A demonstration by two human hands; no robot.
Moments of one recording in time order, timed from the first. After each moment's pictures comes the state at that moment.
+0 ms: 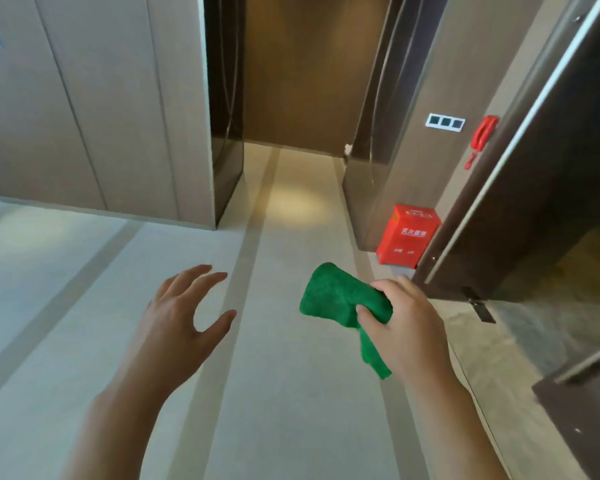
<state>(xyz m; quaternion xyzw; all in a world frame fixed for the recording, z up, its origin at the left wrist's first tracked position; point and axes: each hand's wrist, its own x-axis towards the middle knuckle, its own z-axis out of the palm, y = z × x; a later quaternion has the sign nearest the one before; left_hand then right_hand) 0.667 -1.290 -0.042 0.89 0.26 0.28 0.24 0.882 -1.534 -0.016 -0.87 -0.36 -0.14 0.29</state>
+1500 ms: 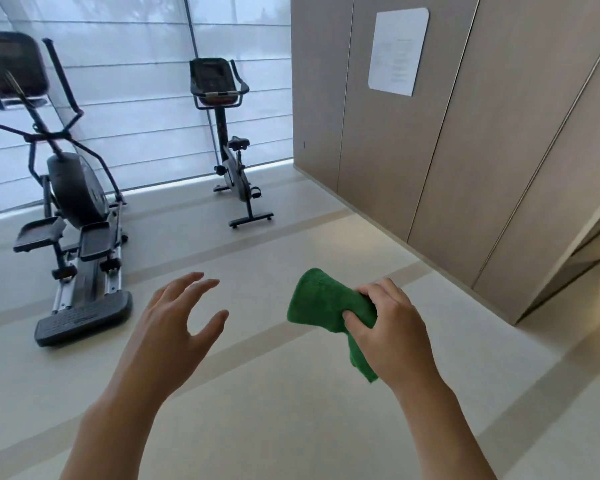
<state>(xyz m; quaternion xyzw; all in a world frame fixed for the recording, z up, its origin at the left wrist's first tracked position) 0.414 -0.944 -0.031 0.64 0.70 0.30 0.03 0.724 -0.873 -0.052 -0.56 -0.74 0.12 0.36</state>
